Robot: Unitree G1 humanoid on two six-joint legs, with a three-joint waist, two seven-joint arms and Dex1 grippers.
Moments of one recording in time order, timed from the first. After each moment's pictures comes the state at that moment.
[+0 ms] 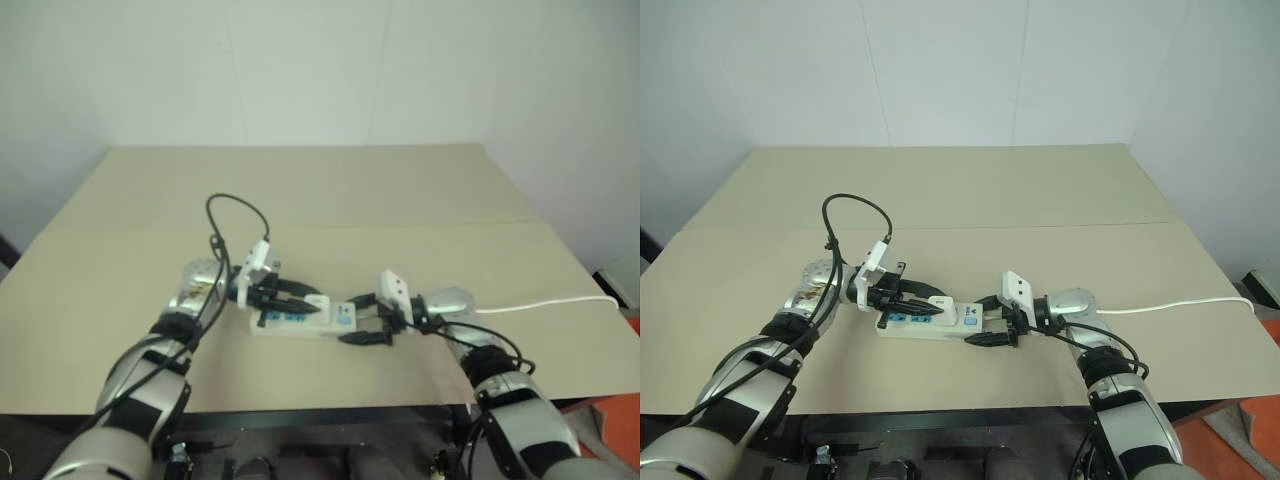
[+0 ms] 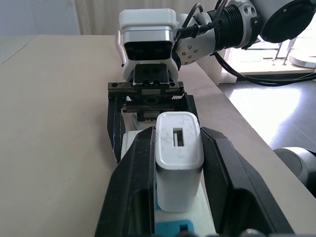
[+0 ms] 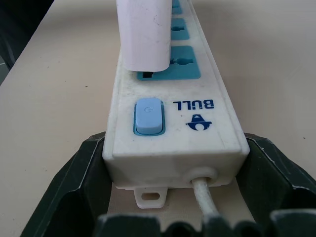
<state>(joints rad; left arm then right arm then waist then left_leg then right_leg) -0.88 0.46 -0.37 0.89 -0.54 -0.23 -1.61 -0.69 -0.36 0.19 0.74 0.11 -0.17 1.37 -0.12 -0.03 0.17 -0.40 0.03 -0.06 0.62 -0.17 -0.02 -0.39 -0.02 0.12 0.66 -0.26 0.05</state>
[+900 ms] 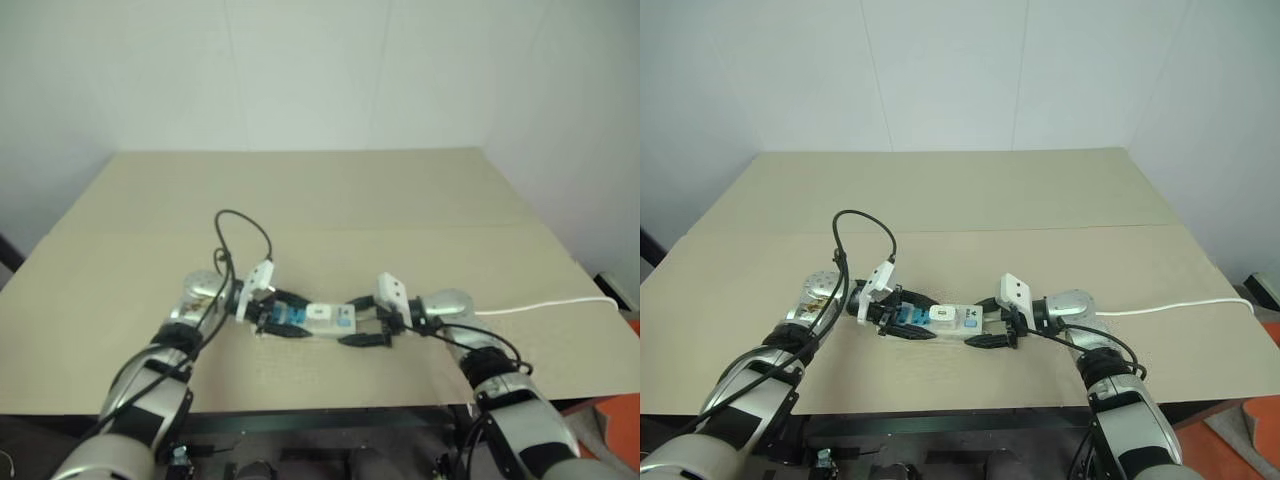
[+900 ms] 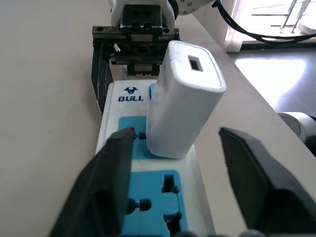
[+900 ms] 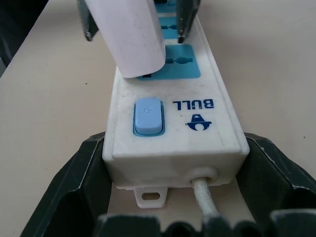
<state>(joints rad) -0.83 0.43 -0.30 0.93 -0.33 -0.26 -1.61 -0.69 -0.36 0.19 0.75 0.09 -0.18 1.35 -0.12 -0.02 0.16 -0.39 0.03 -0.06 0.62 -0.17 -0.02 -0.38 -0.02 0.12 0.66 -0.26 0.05</state>
